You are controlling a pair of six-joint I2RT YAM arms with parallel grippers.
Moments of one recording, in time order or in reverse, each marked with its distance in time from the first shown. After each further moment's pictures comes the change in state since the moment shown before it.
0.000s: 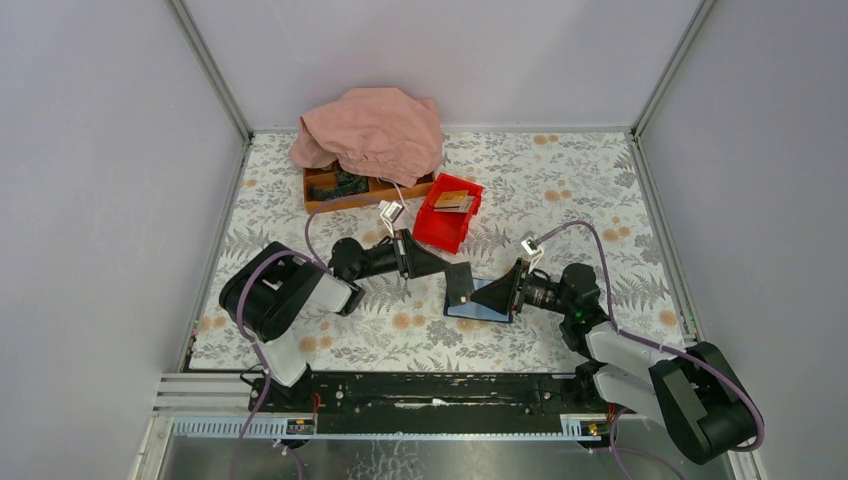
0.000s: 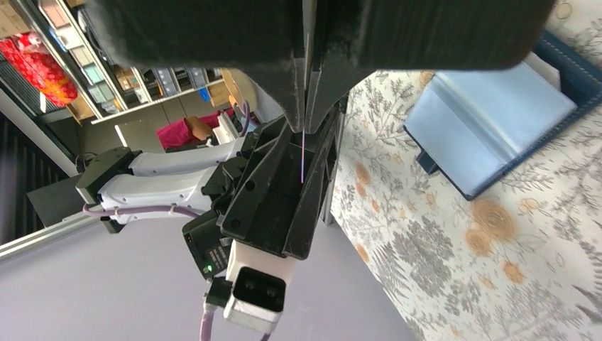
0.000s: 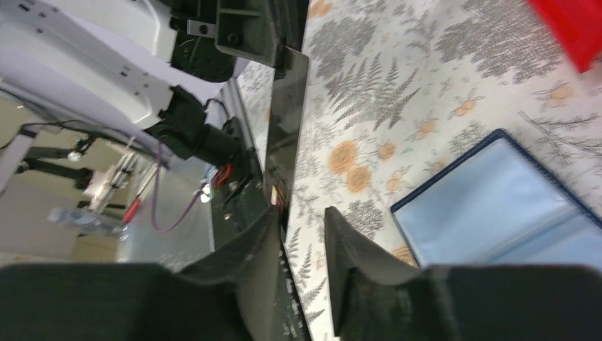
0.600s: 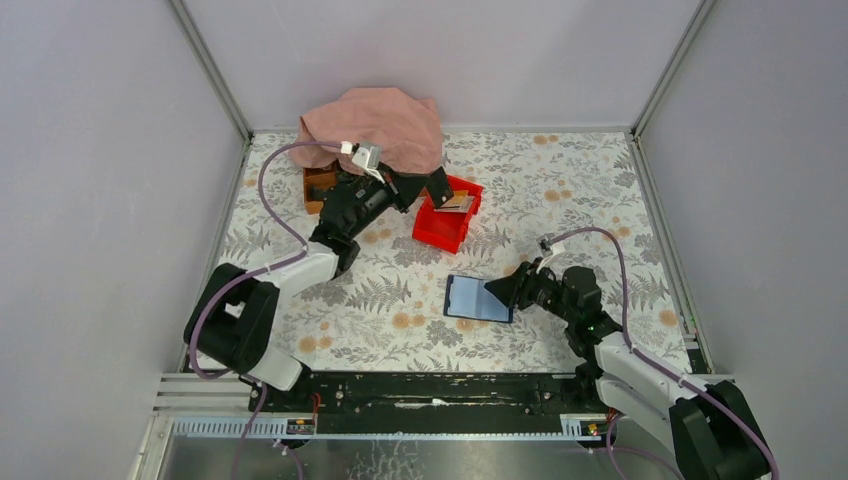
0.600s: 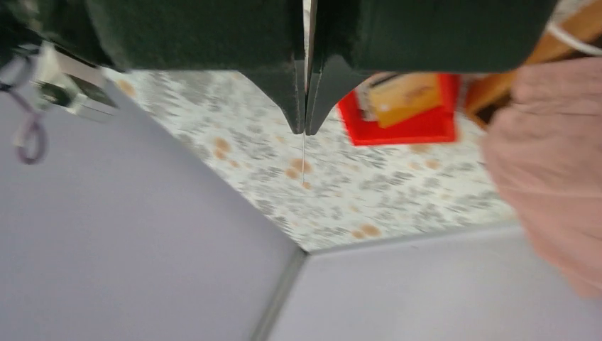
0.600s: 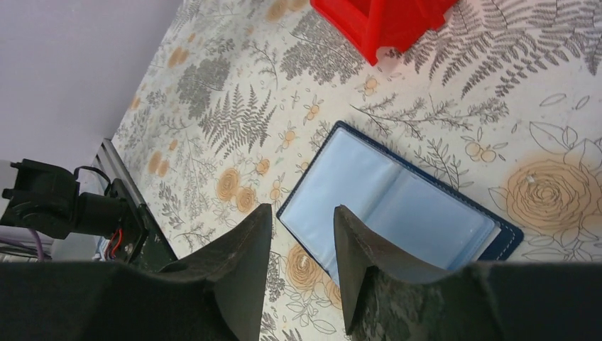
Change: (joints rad) left arm 0.096 -0.238 0.308 -0.599 -0.425 0.687; right arm 0.000 -0.220 0.000 -0.377 0.401 -0.135
